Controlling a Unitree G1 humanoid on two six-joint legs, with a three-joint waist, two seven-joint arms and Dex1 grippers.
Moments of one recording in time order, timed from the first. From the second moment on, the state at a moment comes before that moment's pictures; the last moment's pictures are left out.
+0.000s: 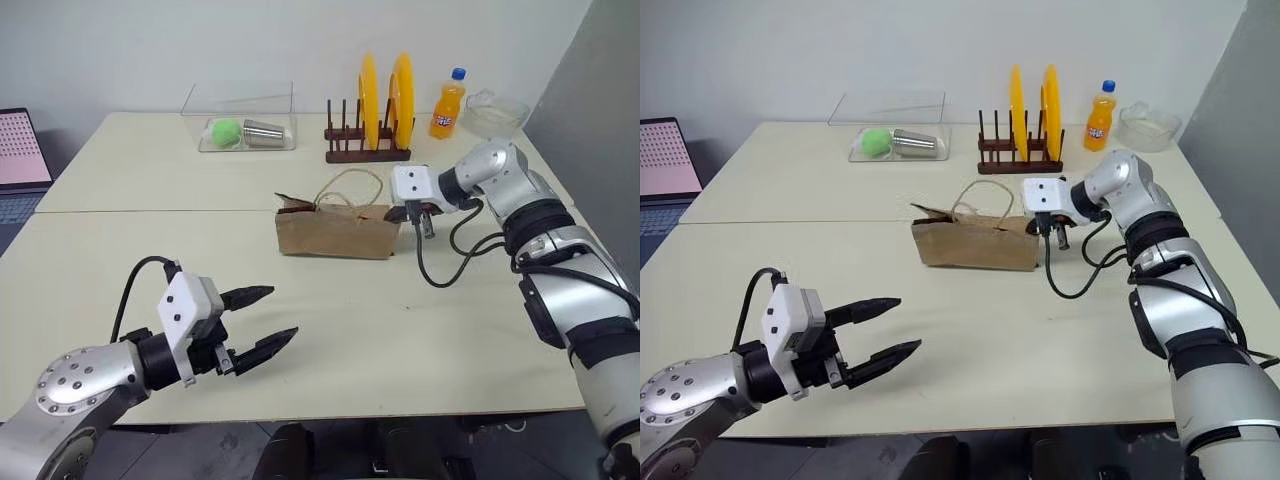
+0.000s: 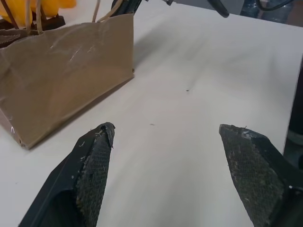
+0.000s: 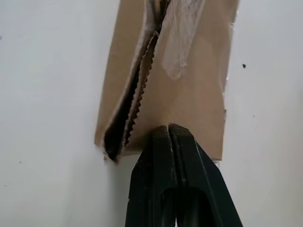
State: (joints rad) left arm 0.21 0.76 0.35 -0.83 -0.70 0.66 -0.76; right arm -1.30 -0.46 0.36 1.09 -0.27 -0.33 1.35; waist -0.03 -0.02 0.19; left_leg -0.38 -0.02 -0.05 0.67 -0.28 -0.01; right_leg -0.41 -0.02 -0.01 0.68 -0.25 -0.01
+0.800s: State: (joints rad) left arm 0.18 0.94 0.35 -0.70 -0.63 0.55 -0.94; right arm -0.87 -0.65 0.18 0.18 0.08 0.12 1.45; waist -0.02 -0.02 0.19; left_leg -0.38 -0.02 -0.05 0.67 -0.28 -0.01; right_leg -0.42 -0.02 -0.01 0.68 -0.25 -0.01
